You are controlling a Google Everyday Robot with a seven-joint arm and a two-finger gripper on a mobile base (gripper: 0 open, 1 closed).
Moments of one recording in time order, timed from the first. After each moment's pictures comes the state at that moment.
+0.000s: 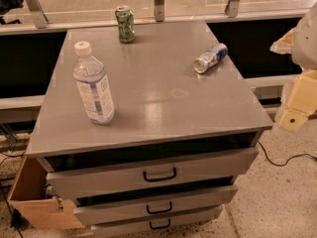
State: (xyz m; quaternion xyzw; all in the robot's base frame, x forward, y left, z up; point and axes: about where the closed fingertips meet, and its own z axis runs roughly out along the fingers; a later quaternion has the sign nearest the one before) arm 0.438 -0.217 0.976 -0.60 0.78 -0.03 0.16
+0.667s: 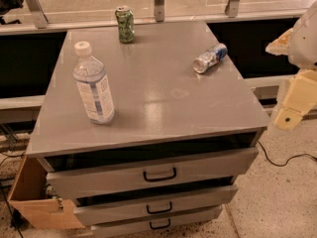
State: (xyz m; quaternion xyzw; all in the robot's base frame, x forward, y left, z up) arm 0.442 -0.211 0.973 -0.60 0.78 -0.02 0.17
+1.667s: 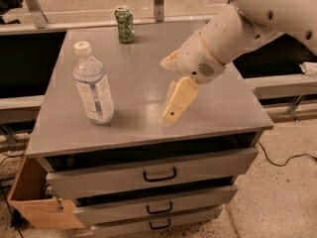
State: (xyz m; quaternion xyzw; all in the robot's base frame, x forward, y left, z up) arm 0.507 -0.016 0.911 -0.65 0.68 0.21 0.27
